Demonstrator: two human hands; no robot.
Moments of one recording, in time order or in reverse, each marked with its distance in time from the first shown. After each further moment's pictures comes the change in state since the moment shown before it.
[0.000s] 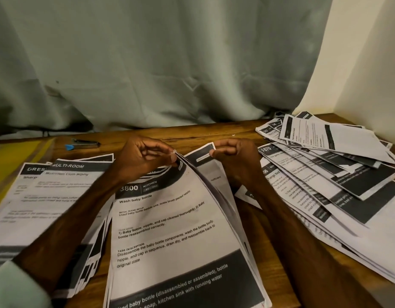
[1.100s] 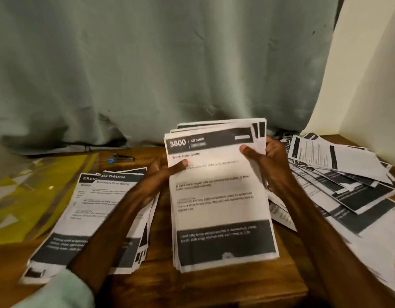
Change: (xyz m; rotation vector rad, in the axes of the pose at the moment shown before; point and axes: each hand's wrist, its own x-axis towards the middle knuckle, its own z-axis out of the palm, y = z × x) left_hand -0.031 0.035 -0.024 -0.438 0.229 -0.521; right_hand -0.027 -0.102 -0.047 0.455 0.050 0.088
